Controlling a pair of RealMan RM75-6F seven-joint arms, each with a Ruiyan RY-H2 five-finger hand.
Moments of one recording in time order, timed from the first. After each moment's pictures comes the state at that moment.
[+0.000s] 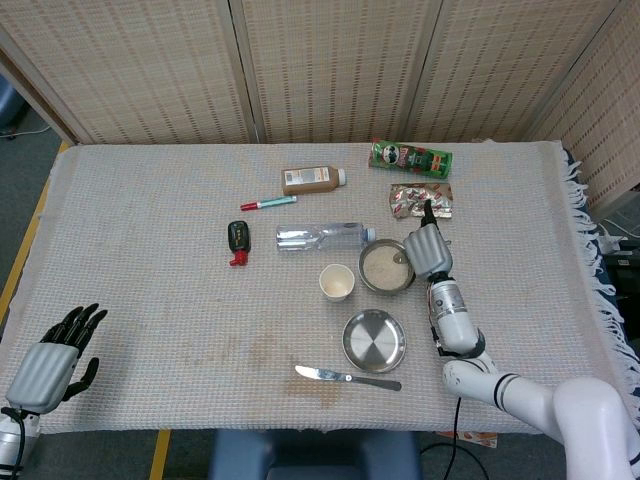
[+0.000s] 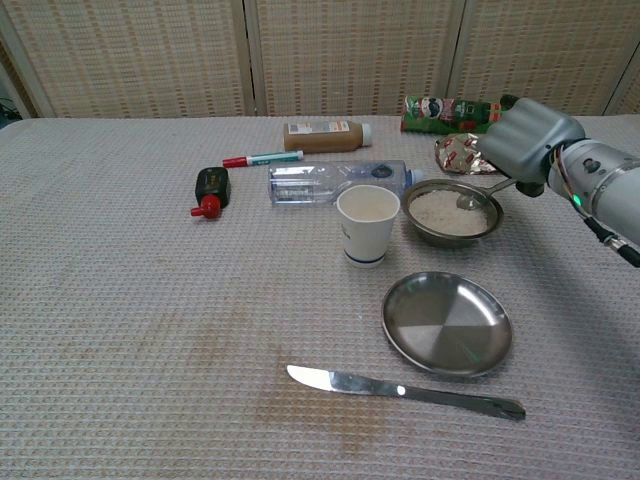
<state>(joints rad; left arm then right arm) -0.16 -1.13 0.03 -1.55 1.59 1.40 0.06 0.83 -1.73 0.19 -1.00 -0.96 0.95 -1.19</state>
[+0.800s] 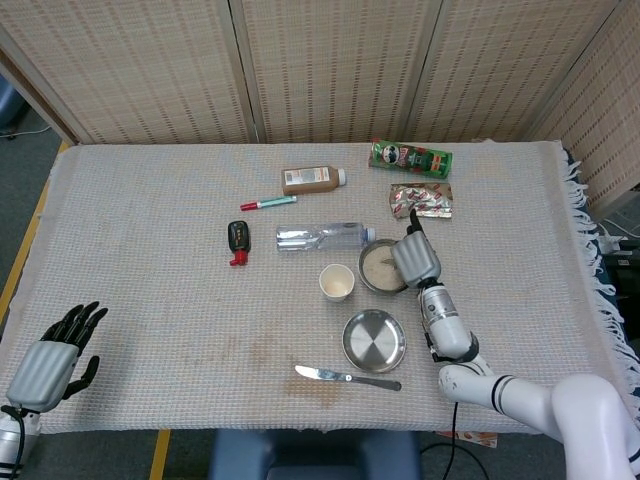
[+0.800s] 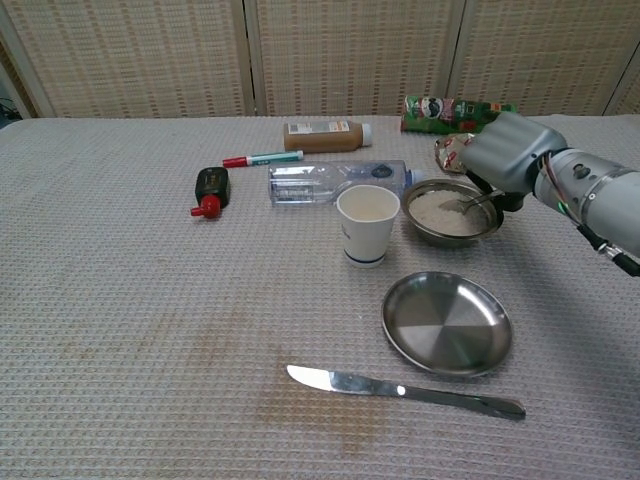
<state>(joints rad) -0.16 -1.13 0.03 -1.55 1.60 1.40 0.06 0.83 -1.70 0.17 -1.09 -0.93 0.93 -1.09</state>
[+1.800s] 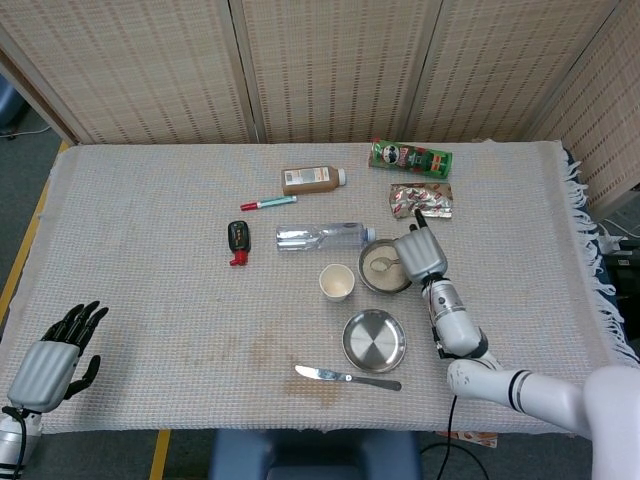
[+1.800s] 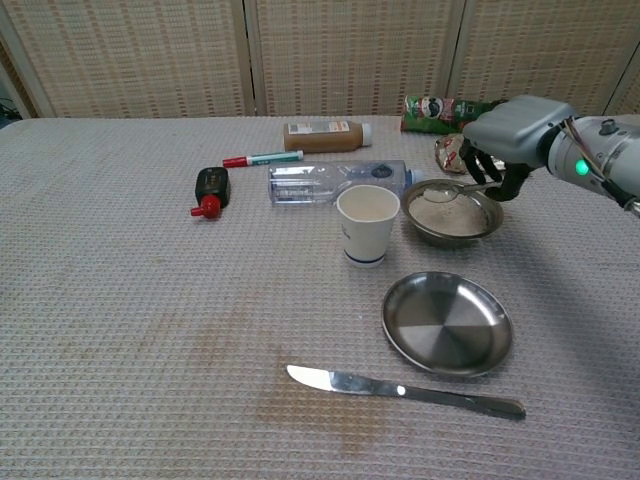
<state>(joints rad) -0.15 -1.13 0.03 -1.56 1.60 1.42 0.07 0.86 -1.55 0.19 -1.32 -0.80 0.91 -0.94</state>
